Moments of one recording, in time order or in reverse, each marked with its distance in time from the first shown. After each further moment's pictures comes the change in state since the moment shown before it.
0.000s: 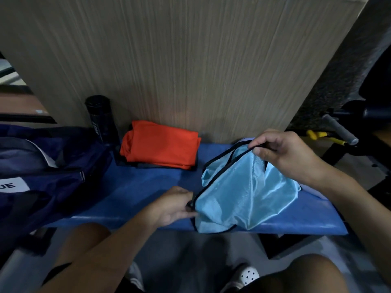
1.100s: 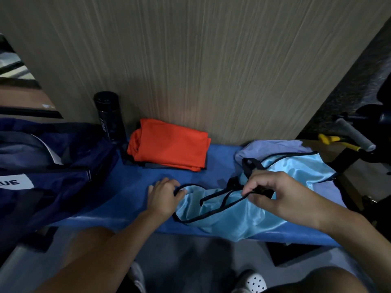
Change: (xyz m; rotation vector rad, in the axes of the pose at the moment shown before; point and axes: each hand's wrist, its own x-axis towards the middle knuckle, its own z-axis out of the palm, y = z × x) left_hand 0.061 -0.036 -0.069 1.041 0.657 0.504; right_hand -0.029 -0.009 0.048 -0.032 -0.307 0.048
